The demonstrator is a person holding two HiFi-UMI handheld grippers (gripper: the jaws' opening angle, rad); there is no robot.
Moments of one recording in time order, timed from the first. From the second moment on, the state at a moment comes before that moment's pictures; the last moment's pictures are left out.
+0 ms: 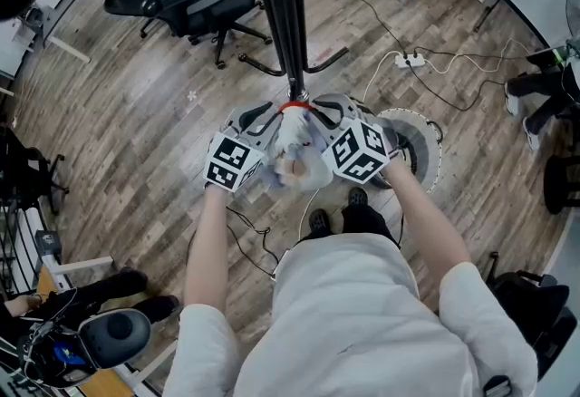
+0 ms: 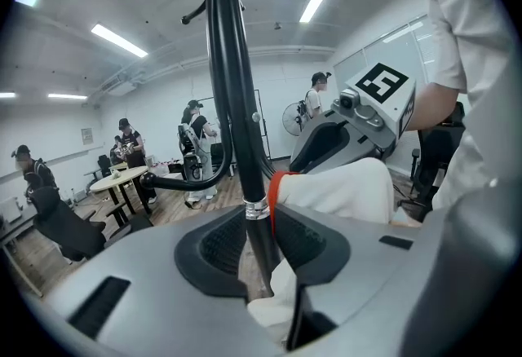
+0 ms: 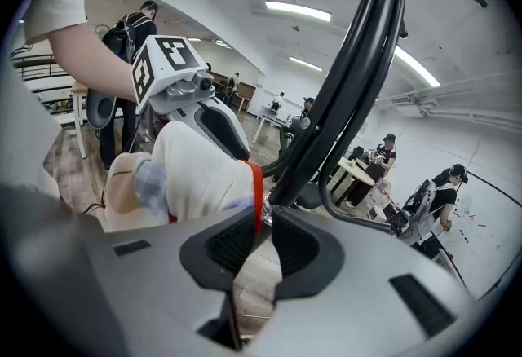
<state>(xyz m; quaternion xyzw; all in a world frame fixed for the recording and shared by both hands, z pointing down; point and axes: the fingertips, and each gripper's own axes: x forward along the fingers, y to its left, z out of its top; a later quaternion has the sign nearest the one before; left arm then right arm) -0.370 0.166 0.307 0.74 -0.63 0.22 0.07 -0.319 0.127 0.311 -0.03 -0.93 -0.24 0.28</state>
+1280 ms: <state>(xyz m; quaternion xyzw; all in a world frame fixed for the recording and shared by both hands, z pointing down) -0.392 0.203 0.247 0.71 -0.69 0.15 0.02 -0.267 0.118 0.300 0.01 -0.94 -0.20 0.27</state>
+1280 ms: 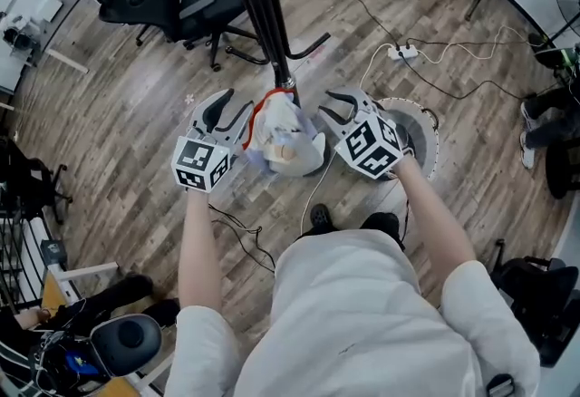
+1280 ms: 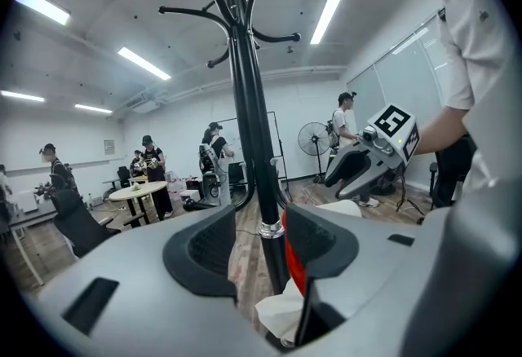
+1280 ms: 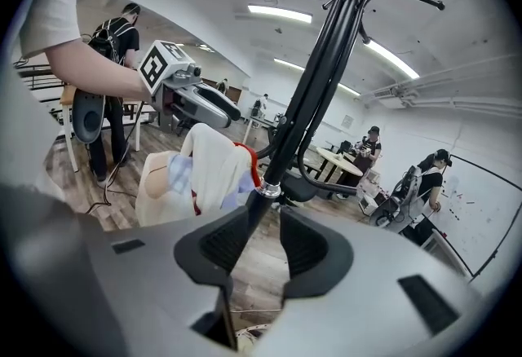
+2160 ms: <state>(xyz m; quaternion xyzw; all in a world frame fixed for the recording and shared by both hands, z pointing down) -0.219 0.150 0.171 0.72 -0.67 0.16 -0.04 -0.099 0.044 0.281 0.04 -0.95 -0.17 0.26</state>
